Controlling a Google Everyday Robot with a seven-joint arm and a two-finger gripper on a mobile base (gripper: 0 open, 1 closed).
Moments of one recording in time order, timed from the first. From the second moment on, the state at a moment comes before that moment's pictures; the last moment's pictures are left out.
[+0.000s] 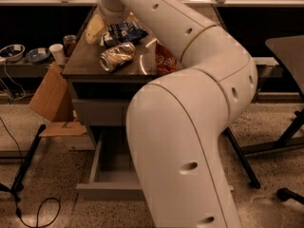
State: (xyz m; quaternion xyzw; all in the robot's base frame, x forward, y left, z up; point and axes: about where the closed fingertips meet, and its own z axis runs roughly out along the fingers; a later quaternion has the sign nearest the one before) arm 0.815 0.115 0.902 -0.30 0.91 0.03 0.30
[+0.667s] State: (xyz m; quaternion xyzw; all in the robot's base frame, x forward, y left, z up) arm 0.817 0.114 0.887 -0.21 0.91 0.06 0.34
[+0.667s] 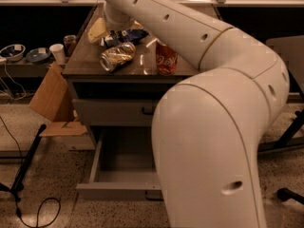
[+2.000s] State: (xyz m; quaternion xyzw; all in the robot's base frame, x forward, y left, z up) arm 0.832 0.118 0.864 -0.19 0.89 0.09 0.40
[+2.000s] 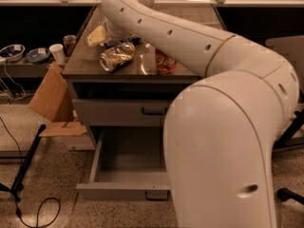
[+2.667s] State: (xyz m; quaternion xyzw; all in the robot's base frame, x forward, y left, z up) arm 0.845 0.106 0.865 -0.17 0.90 0.05 0.40
